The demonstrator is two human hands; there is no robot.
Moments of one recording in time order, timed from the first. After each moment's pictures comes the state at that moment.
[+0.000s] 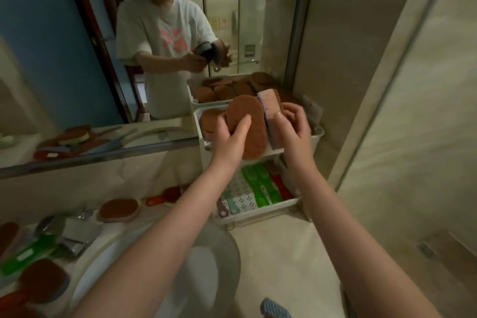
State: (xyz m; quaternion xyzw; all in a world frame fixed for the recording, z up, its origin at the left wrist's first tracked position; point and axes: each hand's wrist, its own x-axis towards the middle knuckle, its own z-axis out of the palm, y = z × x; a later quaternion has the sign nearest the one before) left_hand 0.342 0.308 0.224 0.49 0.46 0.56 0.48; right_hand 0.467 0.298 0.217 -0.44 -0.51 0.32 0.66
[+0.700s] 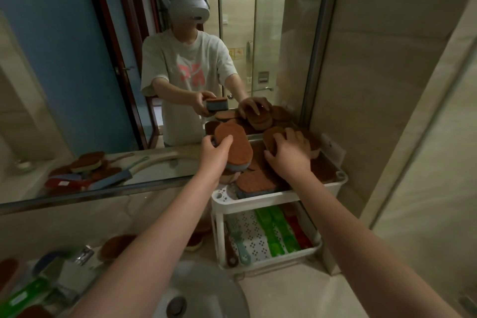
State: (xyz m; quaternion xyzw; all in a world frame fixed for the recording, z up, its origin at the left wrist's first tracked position) left_hand 0.305 0.404 0.239 0.44 0.56 0.54 0.45; right_hand 0.476 0.425 0.215 -0.69 -0.68 -0.12 0.21
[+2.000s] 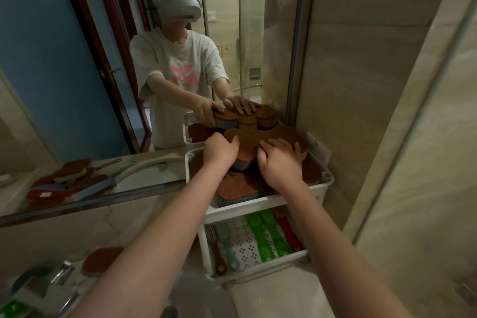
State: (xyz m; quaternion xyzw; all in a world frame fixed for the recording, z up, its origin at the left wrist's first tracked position) left_hand 0.360 0.459 0.237 0.59 0.70 0.33 0.20; right_hand 0.490 0.416 0.212 -0.69 -0.68 0.00 0.25
